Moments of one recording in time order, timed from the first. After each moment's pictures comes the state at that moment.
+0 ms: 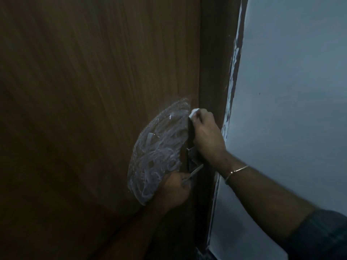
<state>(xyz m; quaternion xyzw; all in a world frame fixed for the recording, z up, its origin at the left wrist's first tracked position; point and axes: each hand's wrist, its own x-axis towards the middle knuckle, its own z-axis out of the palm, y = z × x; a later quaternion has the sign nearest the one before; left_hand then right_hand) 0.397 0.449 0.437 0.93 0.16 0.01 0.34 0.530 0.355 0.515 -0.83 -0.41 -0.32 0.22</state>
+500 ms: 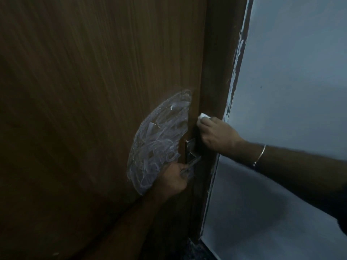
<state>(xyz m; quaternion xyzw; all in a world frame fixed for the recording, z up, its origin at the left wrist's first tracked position) 0.398 0.448 0.440 0.91 0.16 -0.01 0.37 0.539 0.313 0.521 -0.75 -0.54 -0.29 -0.25</state>
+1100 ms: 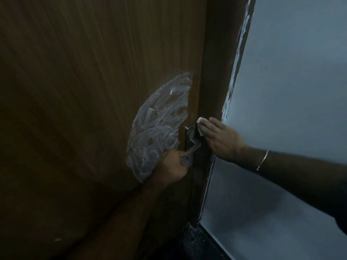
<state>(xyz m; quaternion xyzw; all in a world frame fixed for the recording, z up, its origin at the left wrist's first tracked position) 0.397 0.449 0.439 0.91 0.17 -0.01 0.38 0.544 0.290 0.459 -0.75 -0.52 -0.27 -0.30</state>
